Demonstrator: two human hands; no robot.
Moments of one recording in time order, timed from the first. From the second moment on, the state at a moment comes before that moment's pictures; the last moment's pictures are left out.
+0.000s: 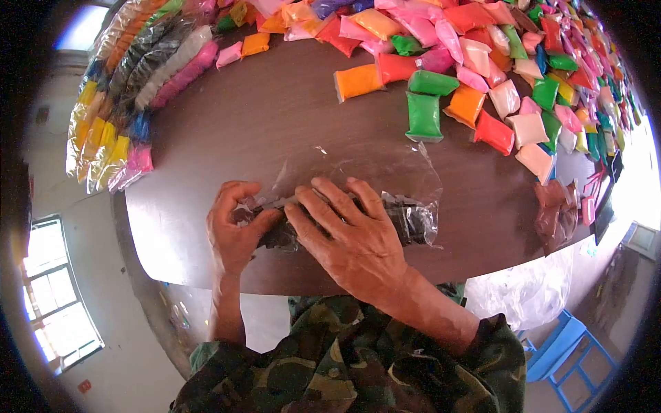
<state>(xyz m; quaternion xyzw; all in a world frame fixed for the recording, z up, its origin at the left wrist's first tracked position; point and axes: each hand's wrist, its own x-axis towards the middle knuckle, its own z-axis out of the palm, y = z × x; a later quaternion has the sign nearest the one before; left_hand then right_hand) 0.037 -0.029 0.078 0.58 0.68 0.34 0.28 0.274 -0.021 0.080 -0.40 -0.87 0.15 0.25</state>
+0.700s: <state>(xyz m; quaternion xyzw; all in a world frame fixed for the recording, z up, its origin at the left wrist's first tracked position) 0.032 -0.047 0.062 0.58 0.63 0.45 0.25 0.264 -0.020 0.081 -0.40 -0.87 0.15 0.24</state>
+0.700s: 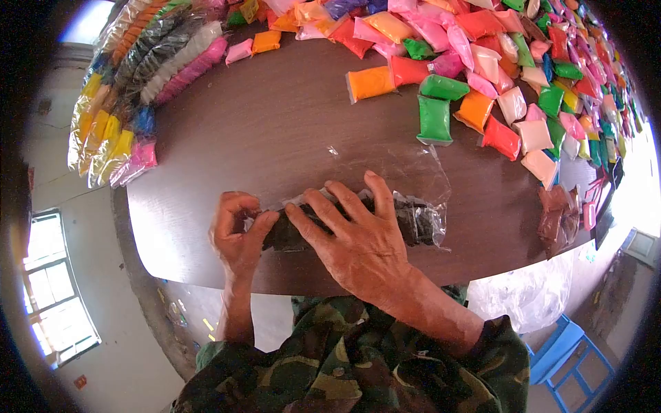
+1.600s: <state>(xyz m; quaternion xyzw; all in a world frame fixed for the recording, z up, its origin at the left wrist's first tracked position) 0.020 -0.025 0.078 0.60 0.62 0.38 0.33 0.242 0.000 0.072 -0.37 -0.83 0.24 0.34</state>
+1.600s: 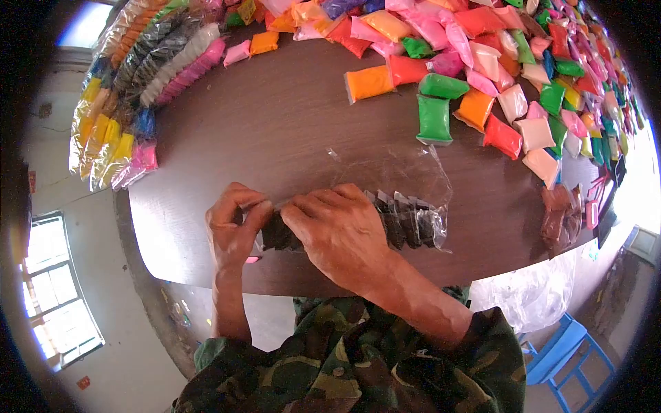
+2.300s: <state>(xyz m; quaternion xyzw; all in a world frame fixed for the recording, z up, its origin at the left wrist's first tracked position) -0.004 -0.028 0.095 0.57 0.51 0.40 0.51 0.240 -0.001 0.070 -0.40 -0.82 0.24 0.33</state>
